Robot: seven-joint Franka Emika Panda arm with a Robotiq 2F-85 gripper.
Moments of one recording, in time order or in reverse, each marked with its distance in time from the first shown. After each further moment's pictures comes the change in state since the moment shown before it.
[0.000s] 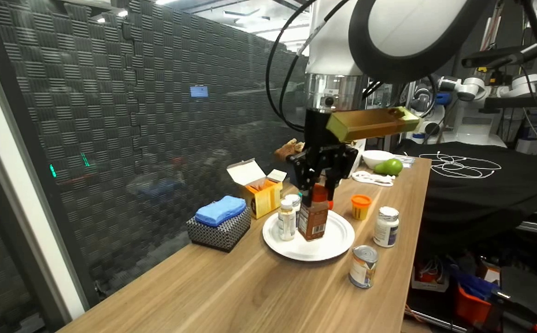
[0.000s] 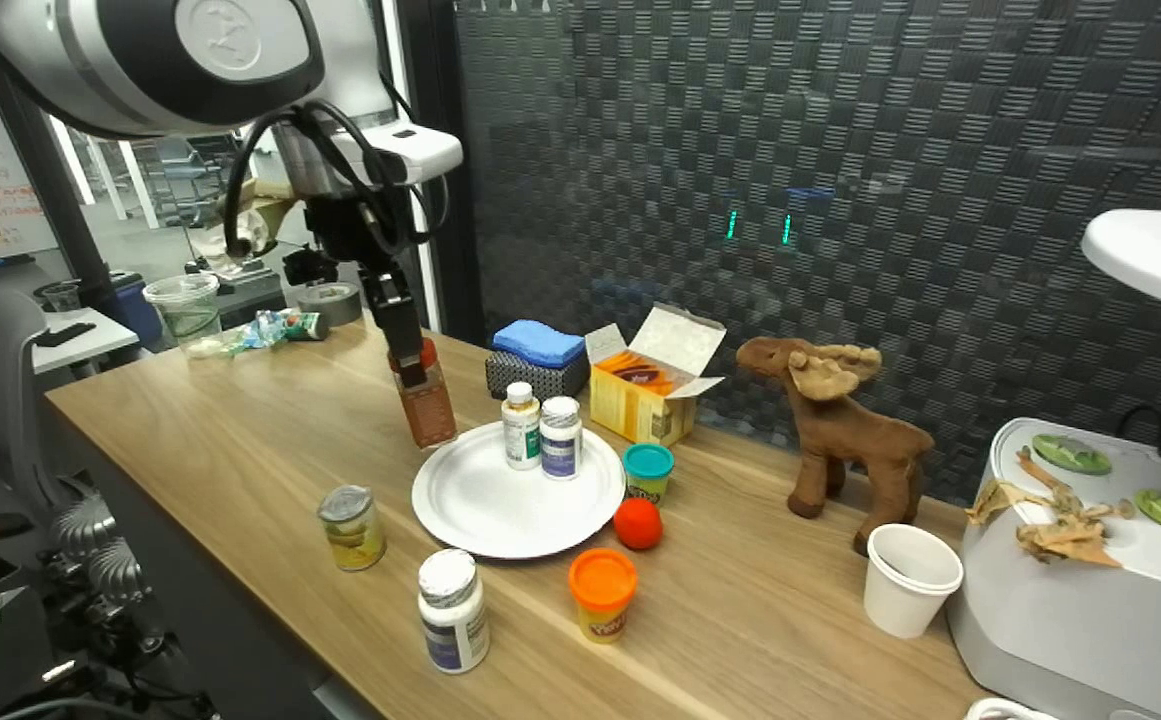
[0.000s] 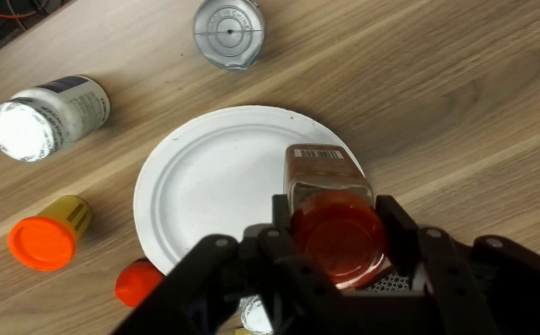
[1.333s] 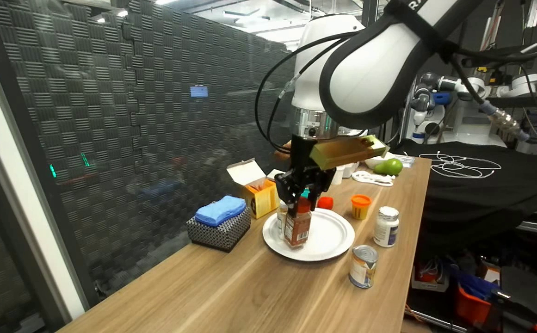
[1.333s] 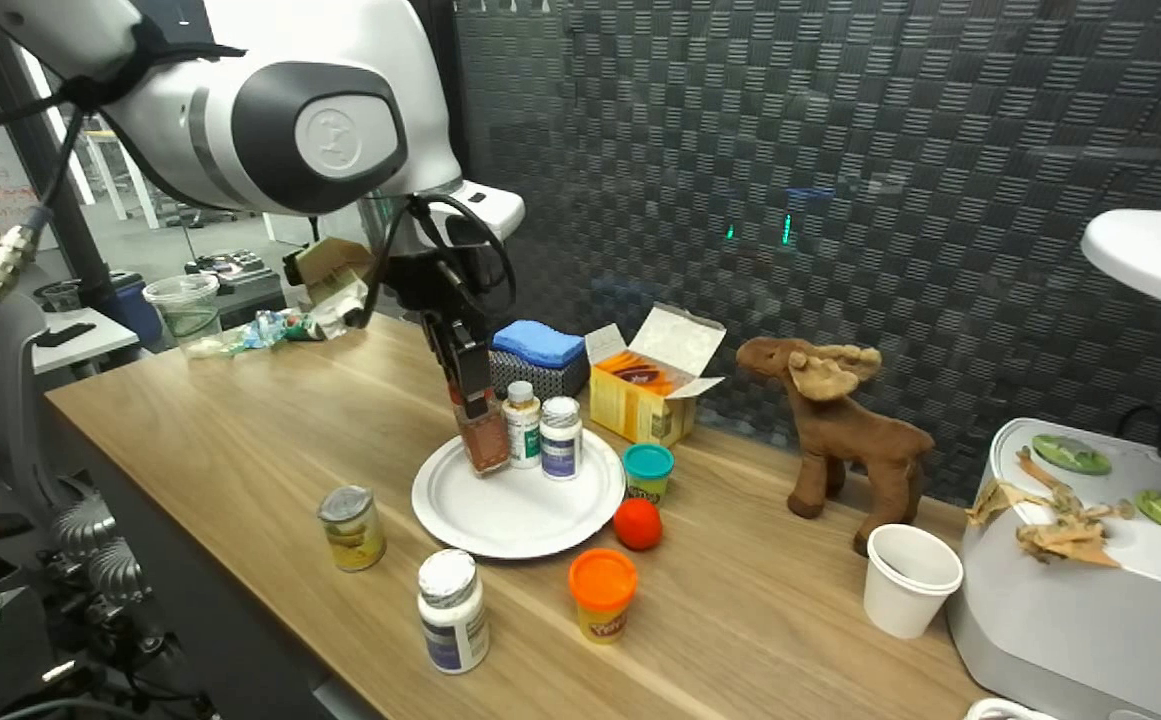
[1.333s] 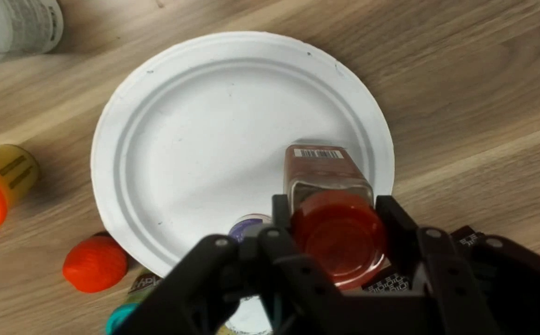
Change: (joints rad) arm -0.014 0.198 -0.033 0.096 -0.016 0.136 -0.107
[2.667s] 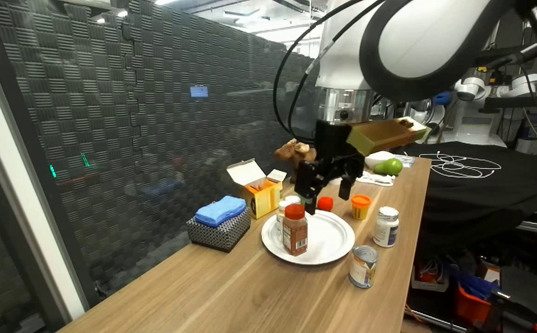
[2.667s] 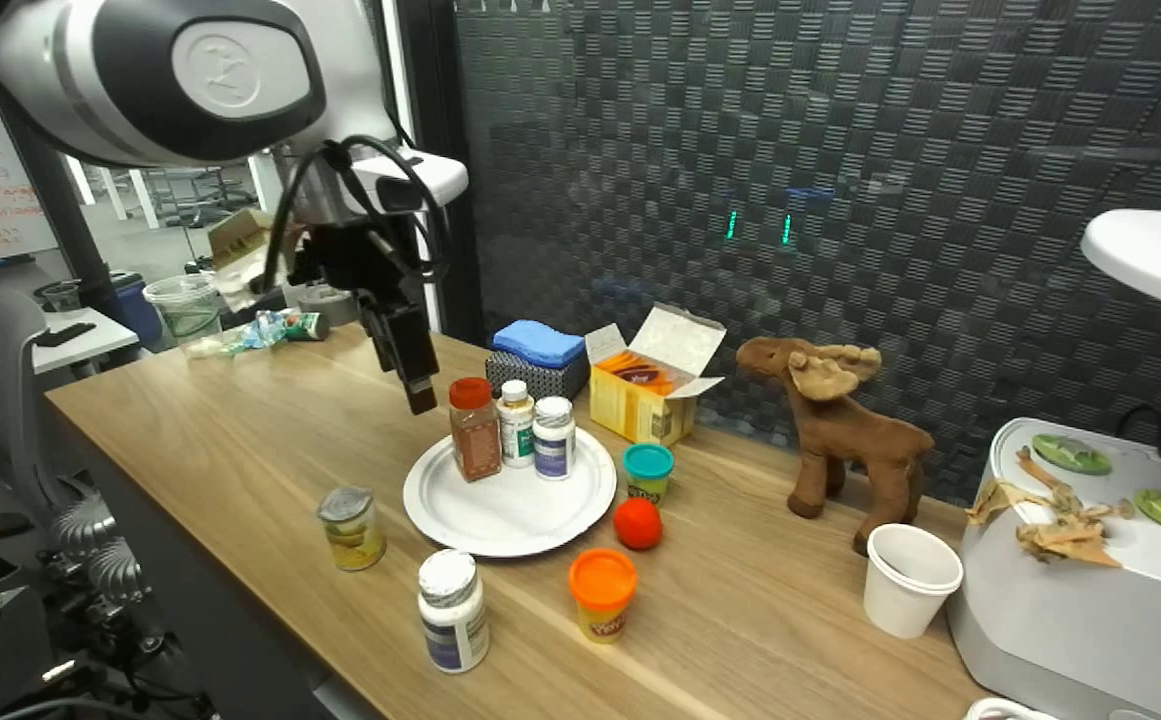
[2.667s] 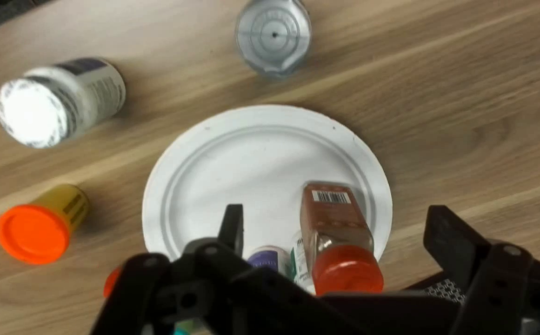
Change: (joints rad) arm 0.027 -0.204 -0.001 -0.158 0.017 -0.088 -0.039
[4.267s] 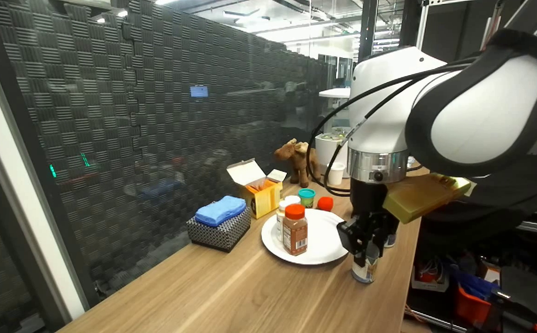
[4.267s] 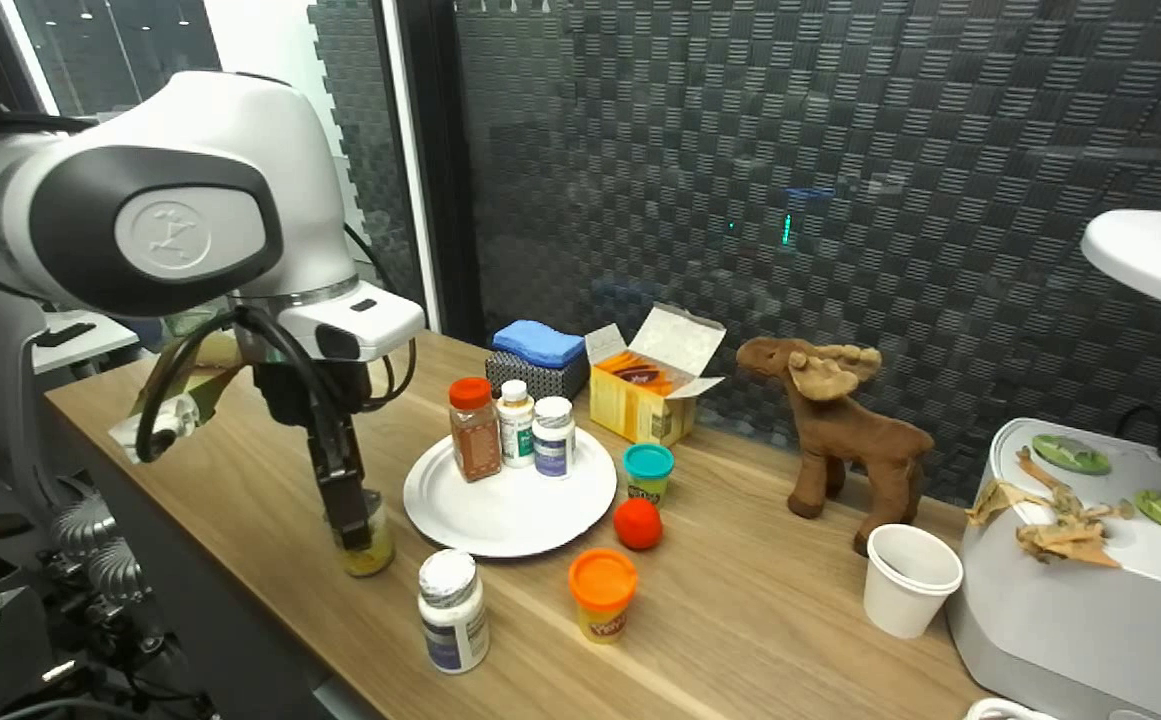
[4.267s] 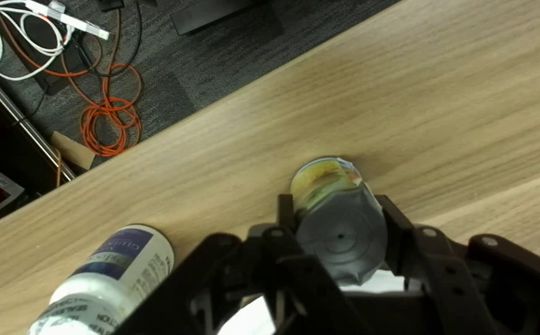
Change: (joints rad) arm -0.020 0.055 -0.004 -0.186 -0.070 0.115 0.159
